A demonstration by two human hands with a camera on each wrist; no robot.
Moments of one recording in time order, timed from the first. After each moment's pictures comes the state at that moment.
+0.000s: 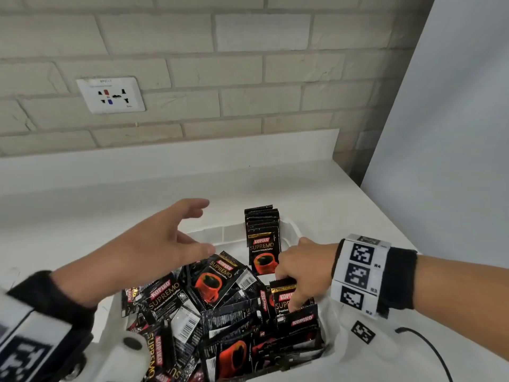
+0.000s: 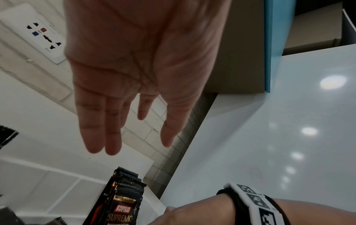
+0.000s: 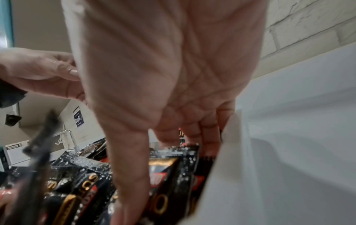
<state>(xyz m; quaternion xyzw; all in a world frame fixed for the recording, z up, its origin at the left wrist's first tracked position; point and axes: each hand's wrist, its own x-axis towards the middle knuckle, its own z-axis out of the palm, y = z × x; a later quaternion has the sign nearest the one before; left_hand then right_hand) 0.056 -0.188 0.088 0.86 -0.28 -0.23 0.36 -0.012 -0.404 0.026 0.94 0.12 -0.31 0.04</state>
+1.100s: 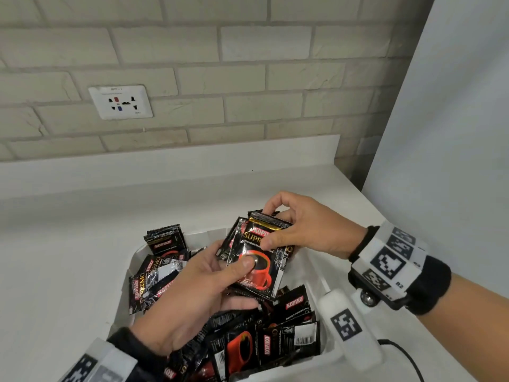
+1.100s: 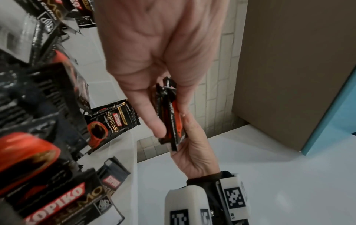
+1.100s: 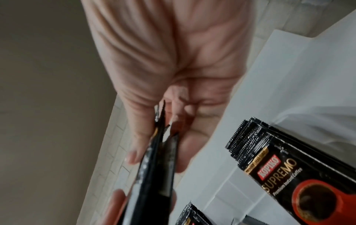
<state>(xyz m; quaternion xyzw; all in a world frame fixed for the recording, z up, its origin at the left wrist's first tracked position) 0.008 -0.216 0.041 0.60 -0.12 -0.36 0.70 -0.019 -0.398 0.074 0.79 -0.02 -0.05 -0.61</state>
